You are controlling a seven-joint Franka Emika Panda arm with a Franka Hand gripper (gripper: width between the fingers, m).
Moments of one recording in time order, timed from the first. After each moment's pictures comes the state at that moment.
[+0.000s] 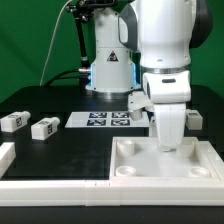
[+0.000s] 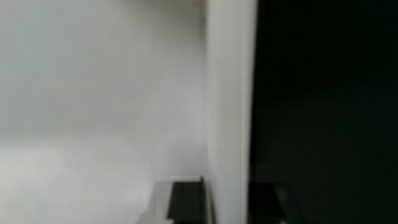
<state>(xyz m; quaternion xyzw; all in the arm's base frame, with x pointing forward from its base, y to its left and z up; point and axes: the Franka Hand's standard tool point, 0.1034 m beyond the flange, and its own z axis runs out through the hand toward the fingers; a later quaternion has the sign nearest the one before) 0.503 0.090 0.010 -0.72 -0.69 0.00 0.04</state>
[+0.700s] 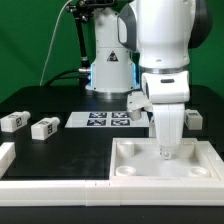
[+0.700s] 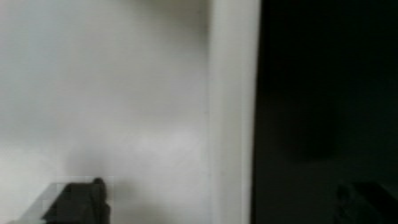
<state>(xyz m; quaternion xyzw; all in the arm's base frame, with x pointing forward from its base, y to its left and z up) 0.503 0.088 0.010 -0.73 -0.69 0.00 0.04</state>
